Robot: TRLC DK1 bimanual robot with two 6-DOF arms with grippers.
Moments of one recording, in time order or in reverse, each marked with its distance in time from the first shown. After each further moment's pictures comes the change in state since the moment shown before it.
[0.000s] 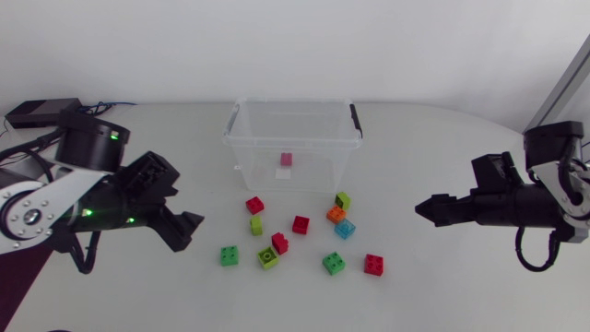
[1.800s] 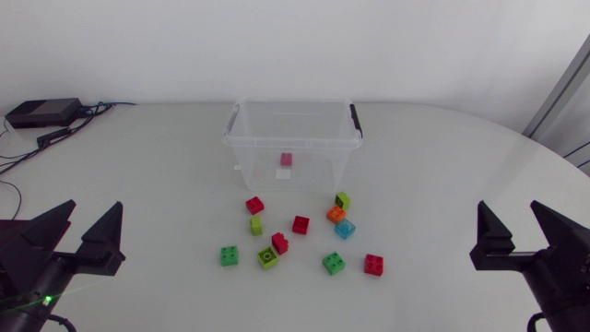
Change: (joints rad) left arm 0.311 -1.154 -0.634 0.312 -0.019 -0.476; right arm 0.060 -1.239 -0.614 0.294 0.391 0.105
